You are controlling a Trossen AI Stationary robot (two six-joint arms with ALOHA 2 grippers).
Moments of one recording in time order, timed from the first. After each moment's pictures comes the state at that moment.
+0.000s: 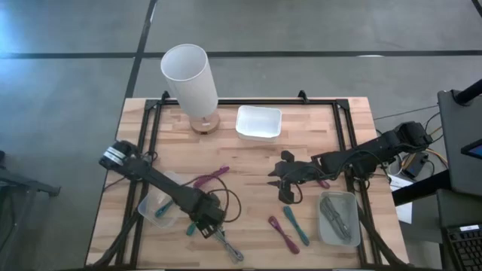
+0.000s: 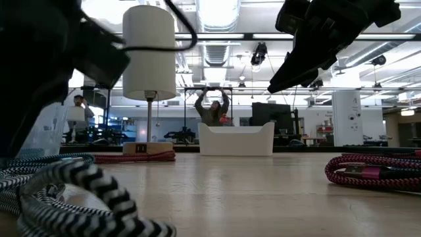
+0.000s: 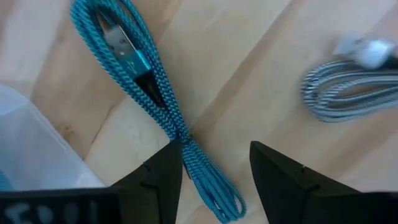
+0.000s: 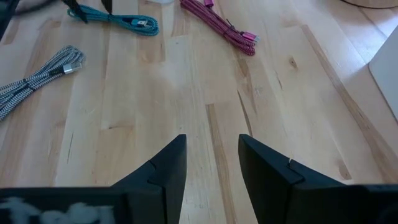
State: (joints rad) left arm -0.50 1.80 1.21 -0.87 0.16 -1.12; right arm 0.23 1.37 0.73 -0.07 0.21 0.34
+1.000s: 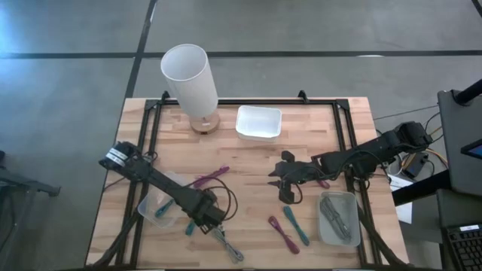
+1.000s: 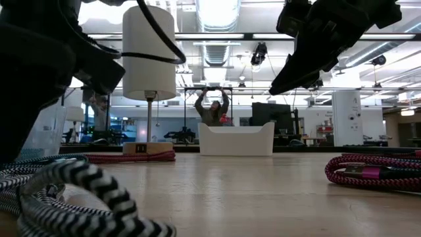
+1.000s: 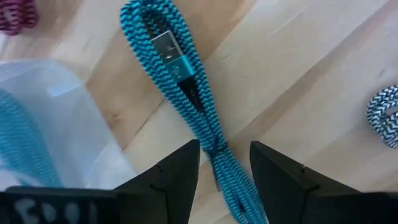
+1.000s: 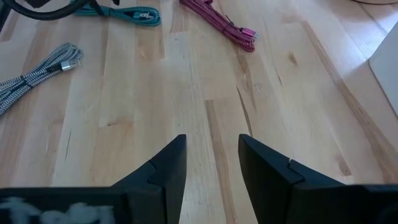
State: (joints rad) left arm -0.50 1.82 1.21 -0.96 0.10 -1.21; right arm 0.23 1.37 0.72 -0.07 0.21 0.34
